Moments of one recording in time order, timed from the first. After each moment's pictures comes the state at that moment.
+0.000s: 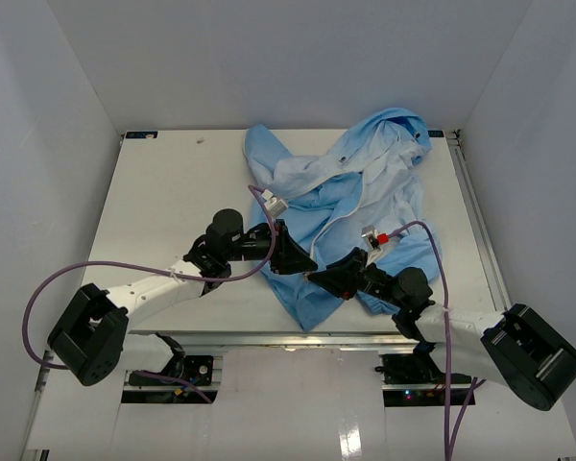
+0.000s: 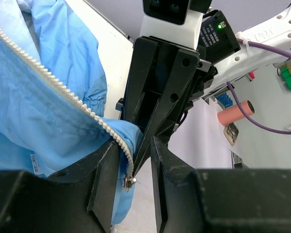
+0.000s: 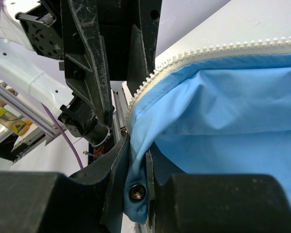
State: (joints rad) left arm -0.71 1.29 0.67 0.52 0.79 -0.62; right arm 0.73 1.12 0.11 1.23 -0.51 0.69
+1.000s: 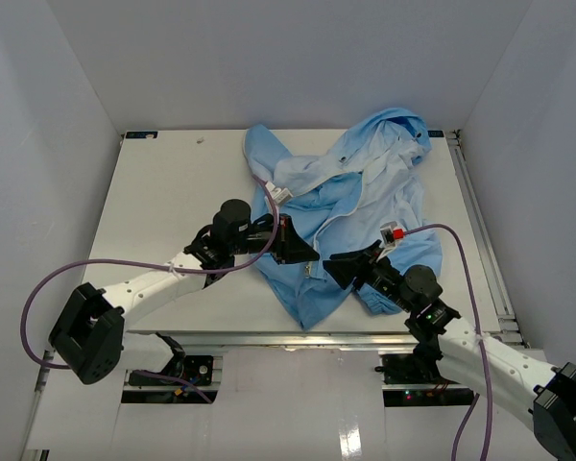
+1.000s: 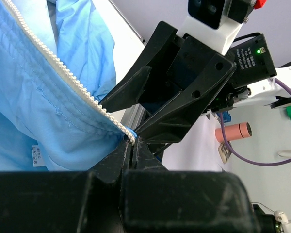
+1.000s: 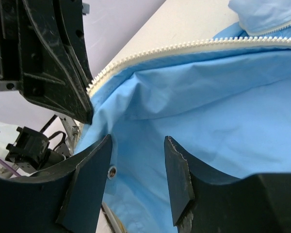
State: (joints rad) left arm -0.72 1.30 0.79 0.32 0.68 -0.68; right arm 0.73 0.70 0.17 0.60 -0.19 0.60
